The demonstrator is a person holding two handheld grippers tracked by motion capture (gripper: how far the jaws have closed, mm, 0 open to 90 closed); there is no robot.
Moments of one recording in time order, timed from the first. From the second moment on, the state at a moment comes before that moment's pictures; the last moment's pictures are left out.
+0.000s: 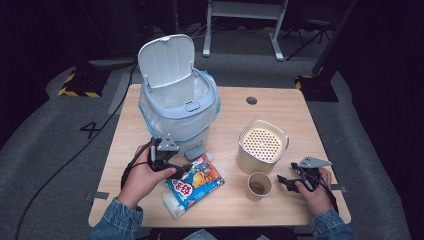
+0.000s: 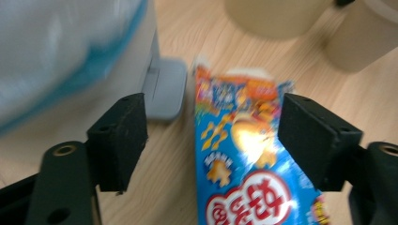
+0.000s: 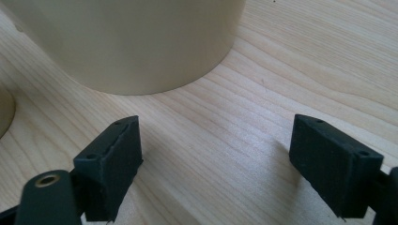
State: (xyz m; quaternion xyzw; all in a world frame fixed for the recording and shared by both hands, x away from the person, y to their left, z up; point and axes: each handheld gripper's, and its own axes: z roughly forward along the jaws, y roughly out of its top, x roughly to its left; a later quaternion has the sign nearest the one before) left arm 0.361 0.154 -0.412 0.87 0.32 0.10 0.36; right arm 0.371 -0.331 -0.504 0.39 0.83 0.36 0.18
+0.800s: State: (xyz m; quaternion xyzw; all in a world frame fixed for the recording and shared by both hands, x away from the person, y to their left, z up) left arm 0.382 0.138 -0.472 0.90 0.33 -0.01 0.27; right arm 0.371 -0.331 -0.504 0.39 0.83 0.36 0.18
